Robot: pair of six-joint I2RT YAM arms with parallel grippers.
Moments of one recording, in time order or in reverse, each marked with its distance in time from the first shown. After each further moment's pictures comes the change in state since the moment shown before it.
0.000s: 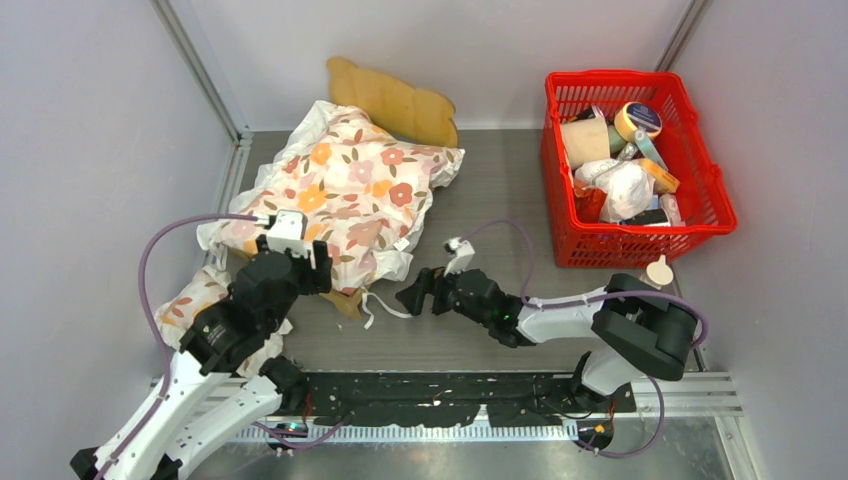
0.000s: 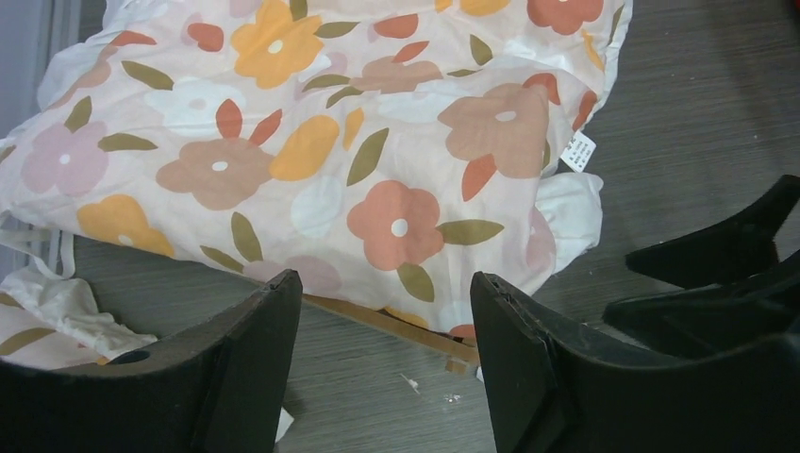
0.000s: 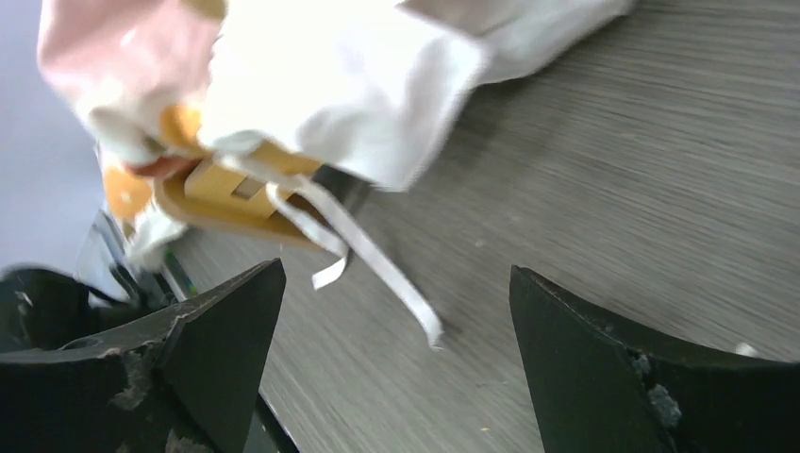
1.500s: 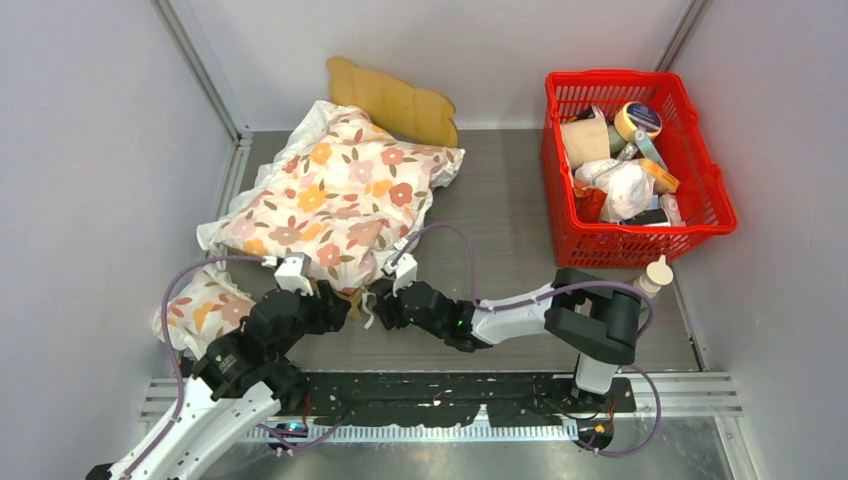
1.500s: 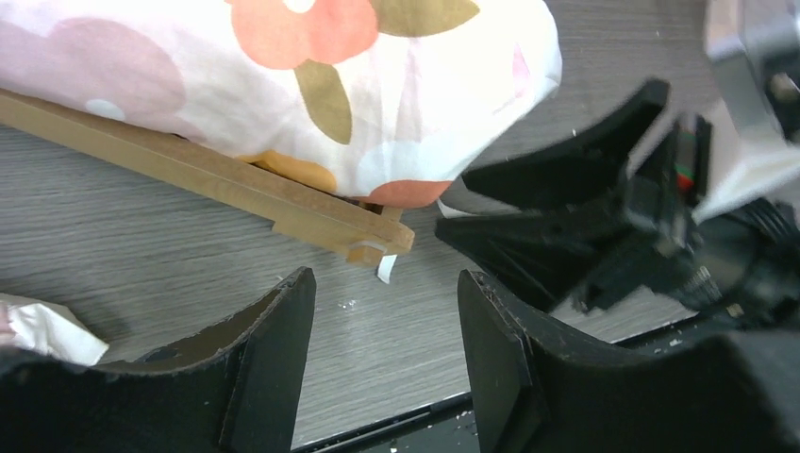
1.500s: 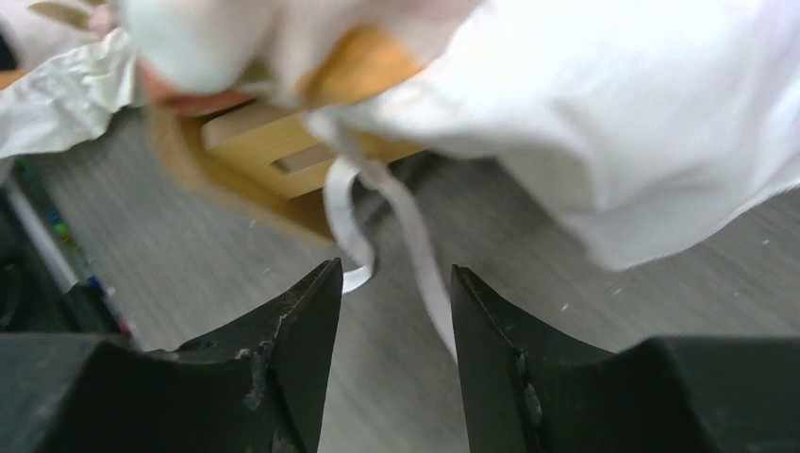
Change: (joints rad) left arm -0.026 -0.310 -0.347 -0.033 0.245 -0.323; right arm 0.198 0.262 0.365 -0.234 0.139 -0.393
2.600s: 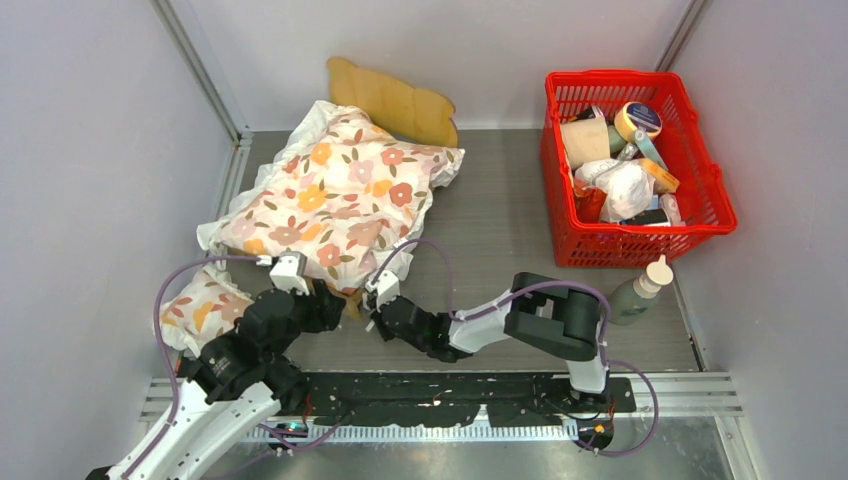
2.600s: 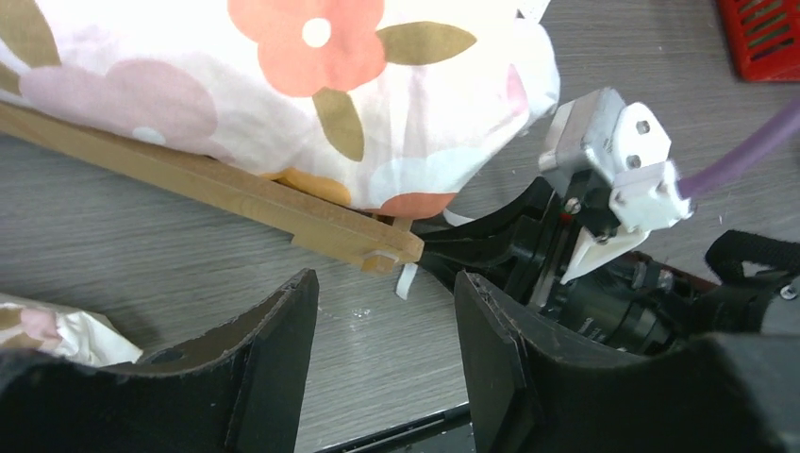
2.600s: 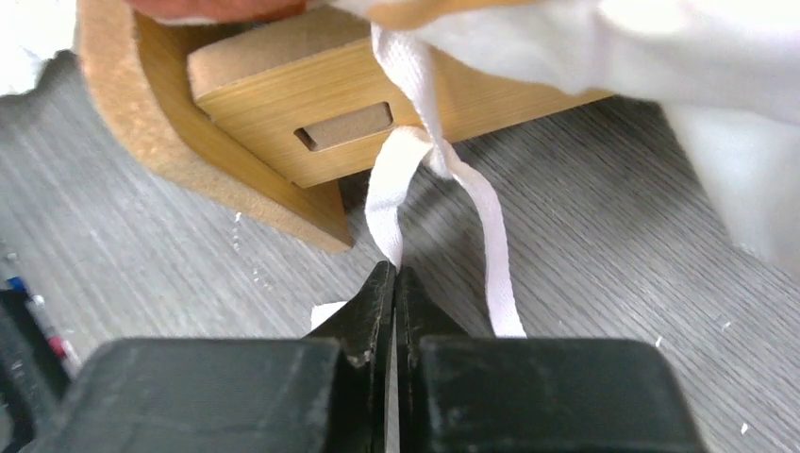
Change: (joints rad) left arm 0.000 -0.010 0.029 -0.026 -0.055 0.017; right arm 0.084 0.199 0.088 0.066 0.101 -0.044
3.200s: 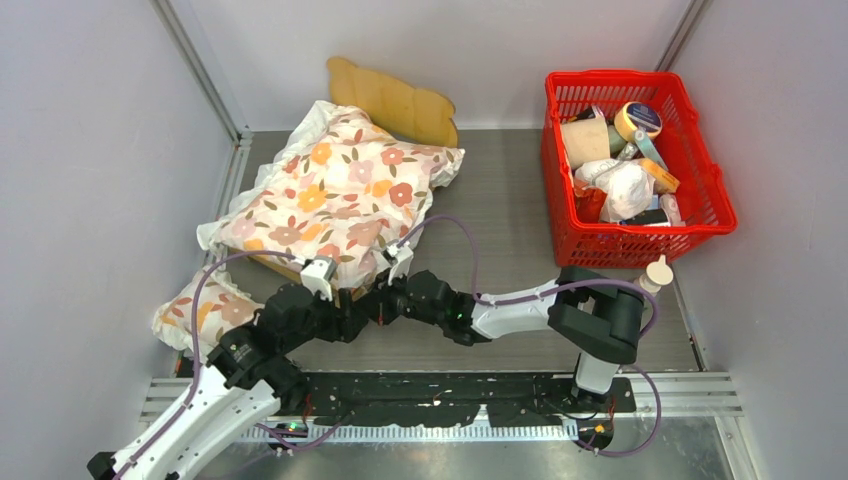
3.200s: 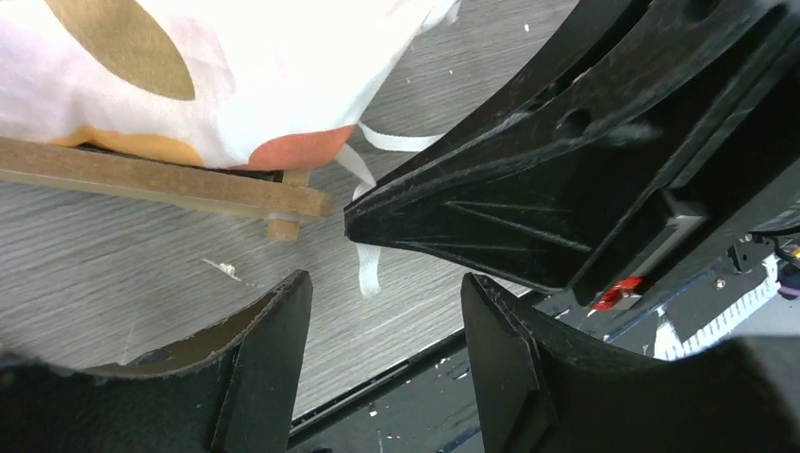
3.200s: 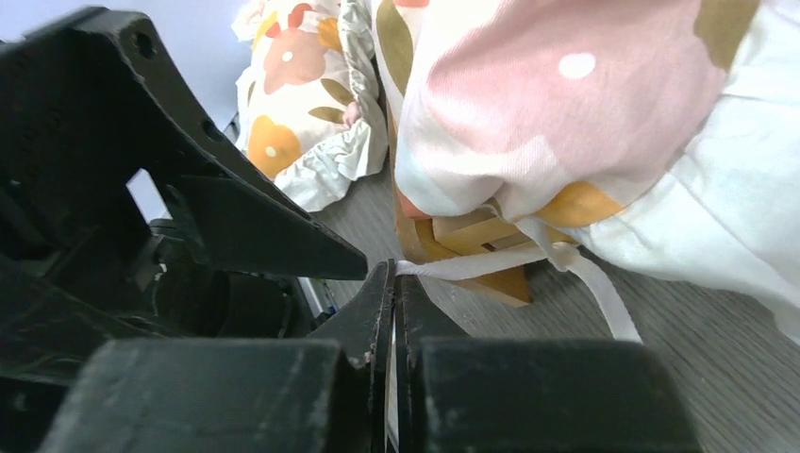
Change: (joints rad) left arm 0.000 0.097 -0.052 0.070 0.270 0.046; right arm -0.090 -0.225 -0.069 0.100 -0.349 0.304
